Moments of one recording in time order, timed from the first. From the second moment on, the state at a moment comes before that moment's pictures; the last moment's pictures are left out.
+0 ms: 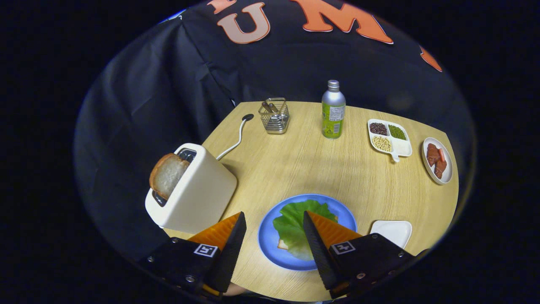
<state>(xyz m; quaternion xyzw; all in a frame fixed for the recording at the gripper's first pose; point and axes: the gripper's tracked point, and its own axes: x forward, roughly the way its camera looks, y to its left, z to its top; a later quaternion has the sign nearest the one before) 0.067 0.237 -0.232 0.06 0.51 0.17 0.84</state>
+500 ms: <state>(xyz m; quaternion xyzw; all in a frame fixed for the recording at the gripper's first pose) 0.080 0.334 -0.179 0.06 0.51 0.22 0.83</state>
